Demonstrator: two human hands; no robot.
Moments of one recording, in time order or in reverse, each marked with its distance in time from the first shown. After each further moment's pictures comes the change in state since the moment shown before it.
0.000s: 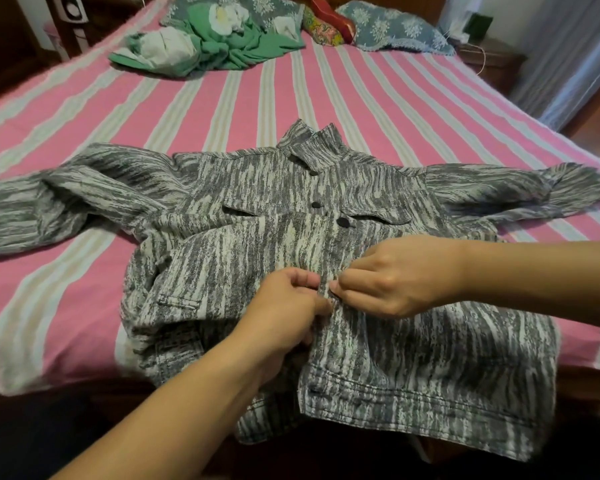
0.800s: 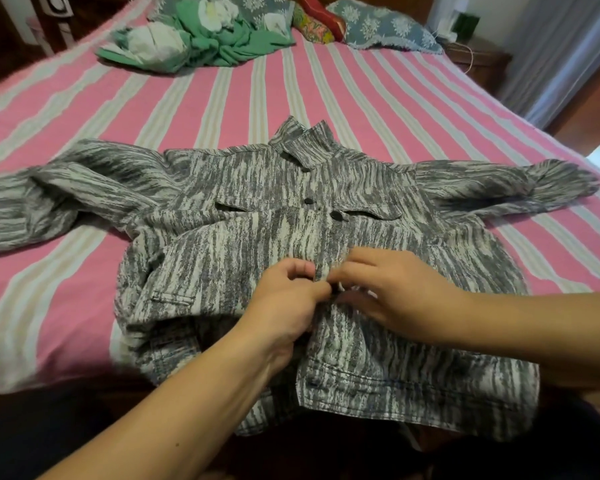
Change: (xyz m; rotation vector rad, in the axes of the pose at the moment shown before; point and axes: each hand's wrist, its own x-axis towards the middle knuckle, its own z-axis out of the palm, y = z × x) left_hand -0.006 0.005 0.014 -0.114 0.060 0.015; right_hand 0.005 -0.053 -0.010 0.470 0.221 0.769
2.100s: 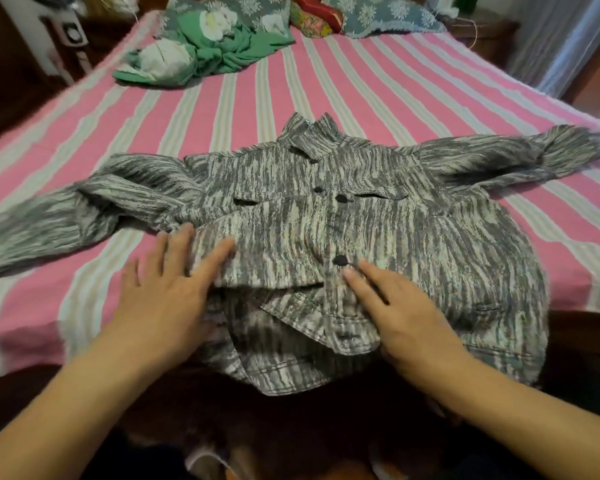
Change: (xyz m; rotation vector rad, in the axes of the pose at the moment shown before) left_hand -0.055 0.015 -0.150 1.774 0.195 0.307; right_hand -0.063 -0.055 0.074 -0.277 0.124 0.372
